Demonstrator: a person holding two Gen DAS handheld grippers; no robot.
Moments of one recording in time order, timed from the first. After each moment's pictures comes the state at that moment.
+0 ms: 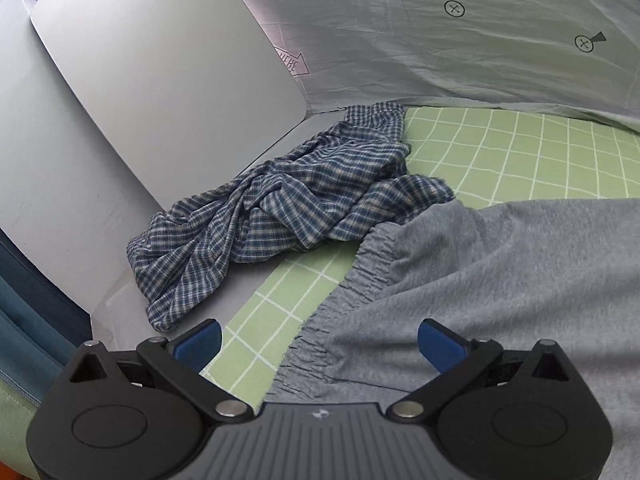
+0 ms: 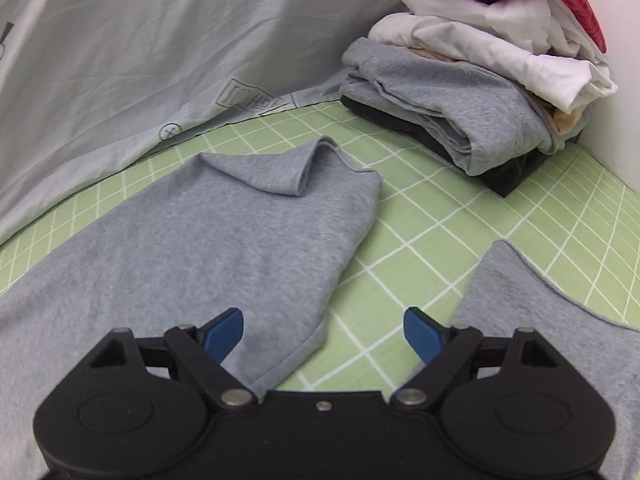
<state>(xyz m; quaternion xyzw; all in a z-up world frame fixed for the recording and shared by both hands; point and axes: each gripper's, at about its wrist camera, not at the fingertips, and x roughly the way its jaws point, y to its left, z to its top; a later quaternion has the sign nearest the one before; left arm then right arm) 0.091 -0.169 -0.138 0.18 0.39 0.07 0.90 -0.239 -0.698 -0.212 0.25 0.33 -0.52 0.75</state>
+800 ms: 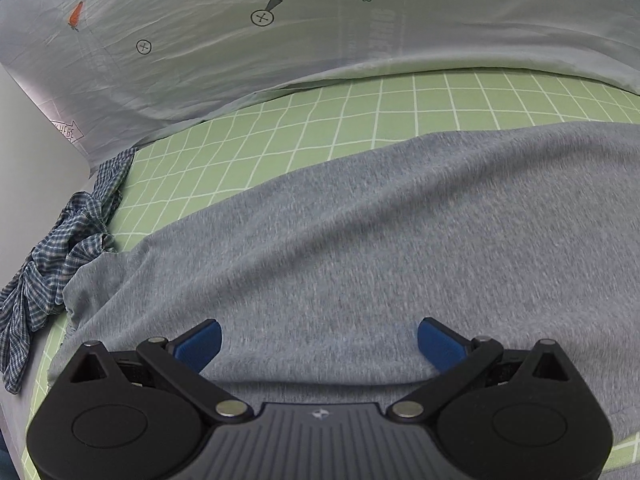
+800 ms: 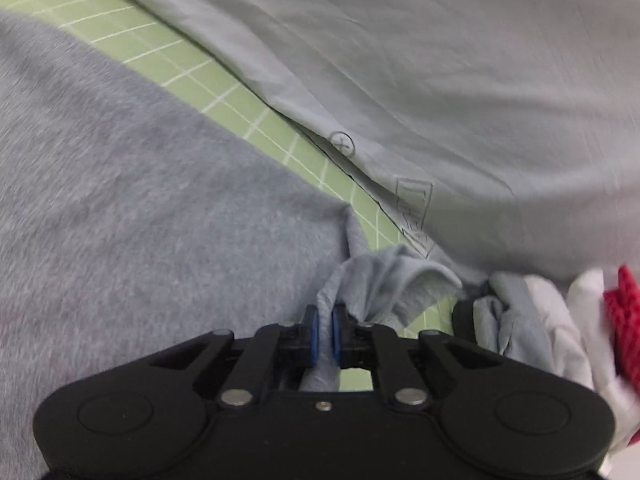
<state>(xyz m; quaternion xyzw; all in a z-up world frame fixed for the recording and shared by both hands) 0.040 -0.382 -0.190 0.24 0.43 -0.13 0.86 -0.108 -0.684 -0.250 -0.24 0.47 -0.34 0.78</state>
